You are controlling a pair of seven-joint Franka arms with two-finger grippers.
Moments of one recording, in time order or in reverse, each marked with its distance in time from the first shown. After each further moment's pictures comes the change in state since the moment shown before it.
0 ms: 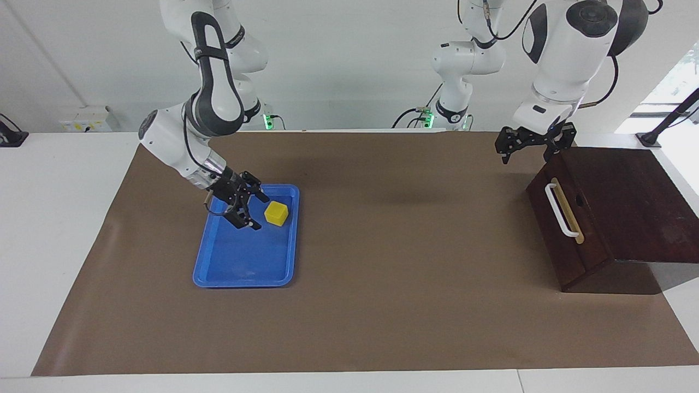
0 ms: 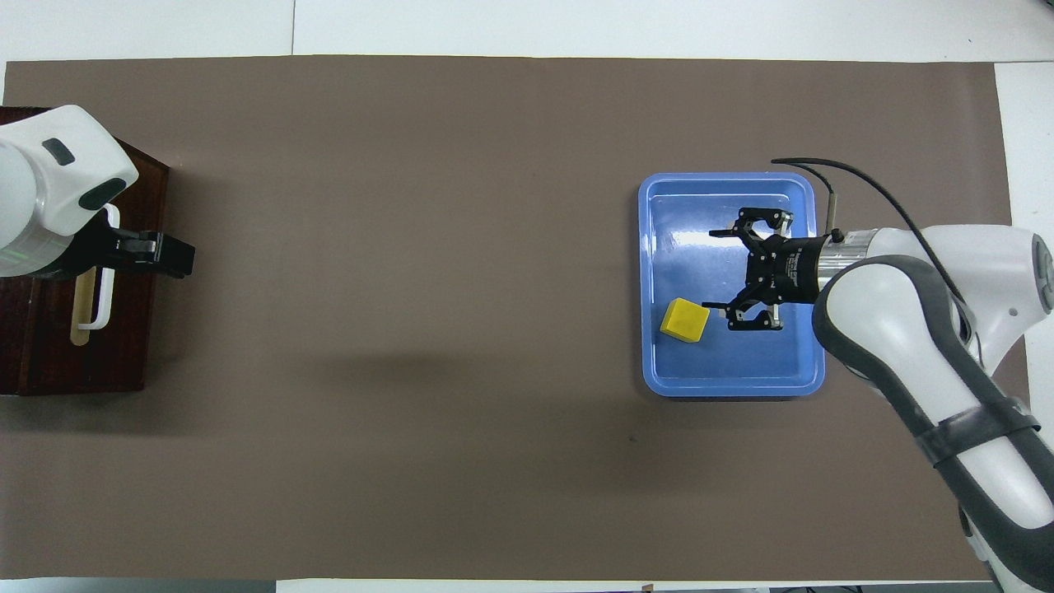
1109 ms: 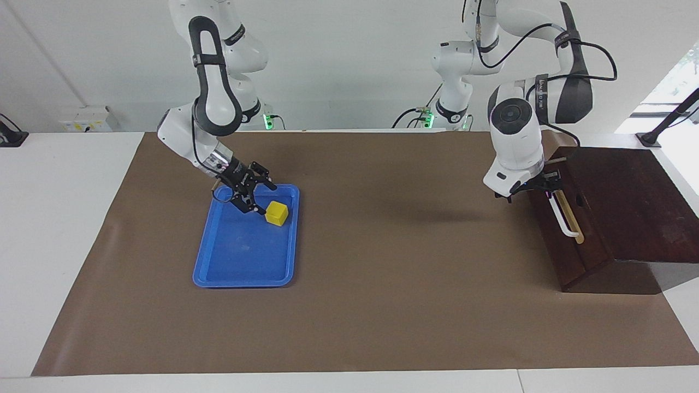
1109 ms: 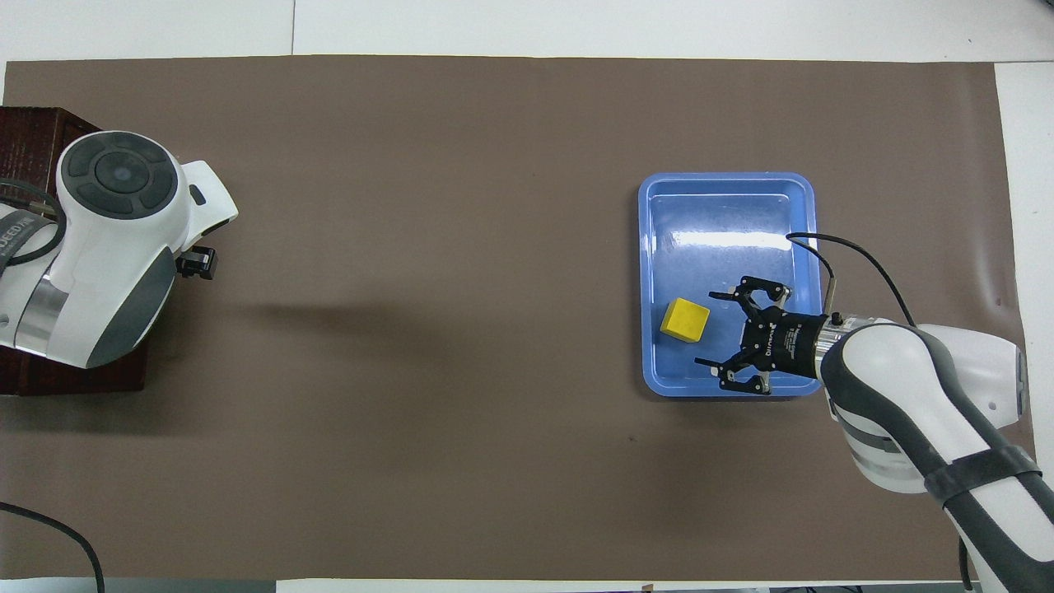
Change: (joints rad) left arm -0.012 0.123 0.017 -0.229 0.394 0.269 -0.106; right arm -0.005 -0.110 -0.005 -0.269 0.325 0.082 -0.225
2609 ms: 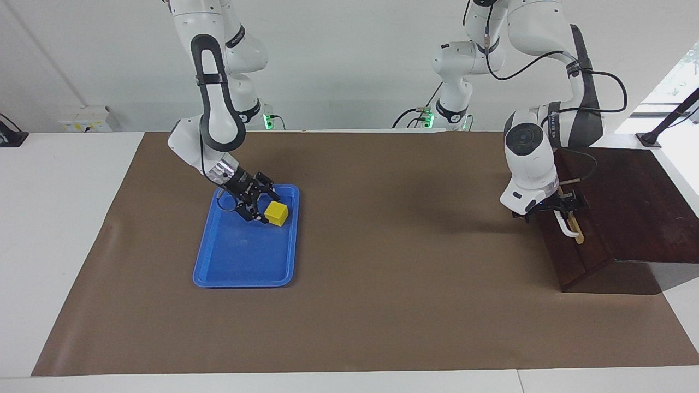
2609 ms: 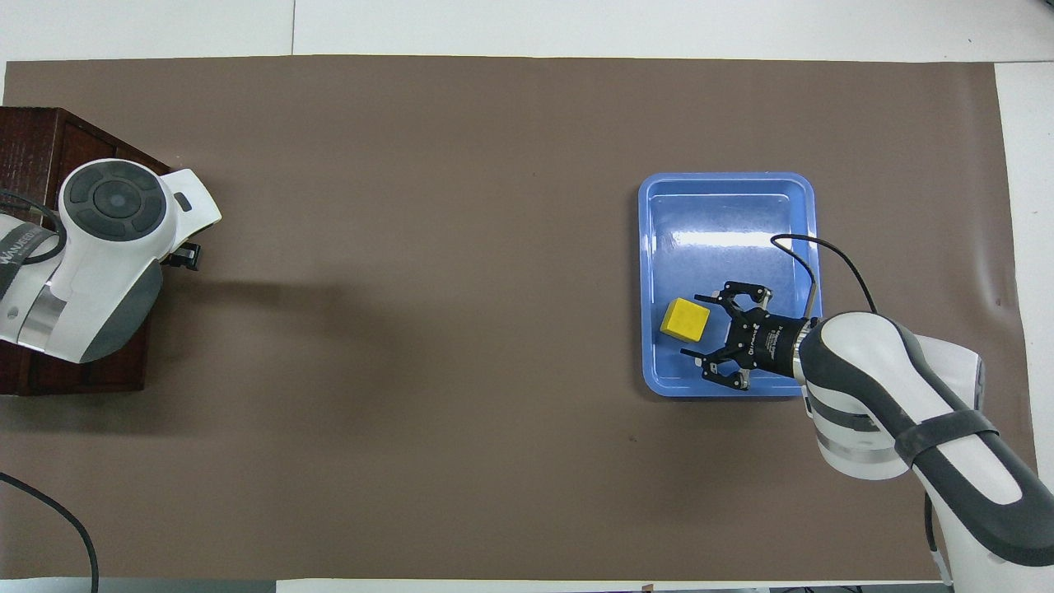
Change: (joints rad) left arm 0.081 0.061 0.009 -0.059 0.104 0.195 -0.050; right arm 0.033 0.097 0.001 0.008 0.155 0.076 -0.157
